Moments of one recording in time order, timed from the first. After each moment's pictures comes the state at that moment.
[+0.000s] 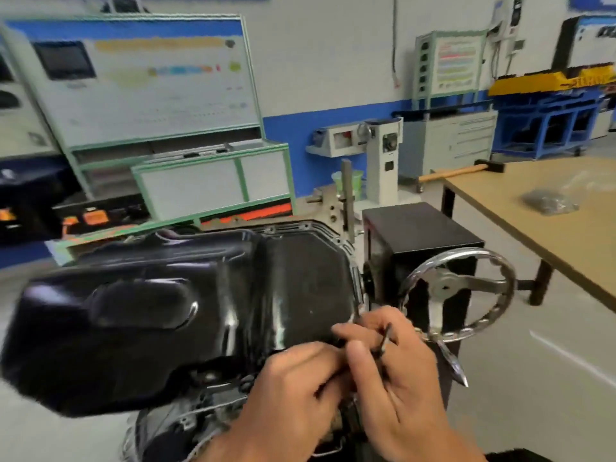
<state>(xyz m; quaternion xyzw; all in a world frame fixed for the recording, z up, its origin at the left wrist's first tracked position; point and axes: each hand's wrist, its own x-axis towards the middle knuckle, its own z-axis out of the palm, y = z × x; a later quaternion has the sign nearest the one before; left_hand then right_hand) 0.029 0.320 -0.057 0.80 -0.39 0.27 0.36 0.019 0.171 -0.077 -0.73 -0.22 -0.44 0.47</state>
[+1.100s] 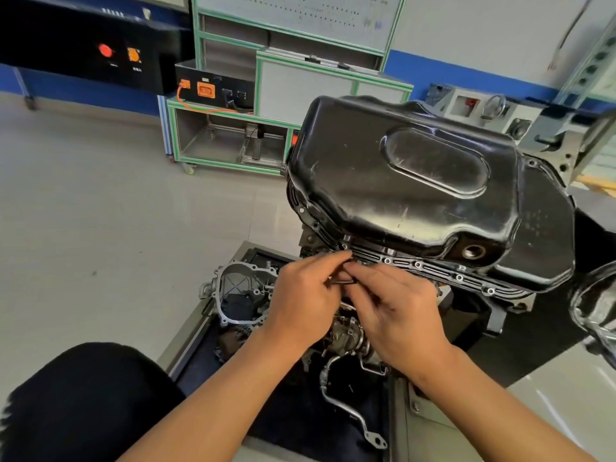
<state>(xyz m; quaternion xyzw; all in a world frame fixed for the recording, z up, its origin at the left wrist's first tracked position) 0.003 0.526 -0.153 0.80 -0.12 0.38 0.44 0.013 0.378 -0.126 -0.79 -0.40 -0.34 0.31</state>
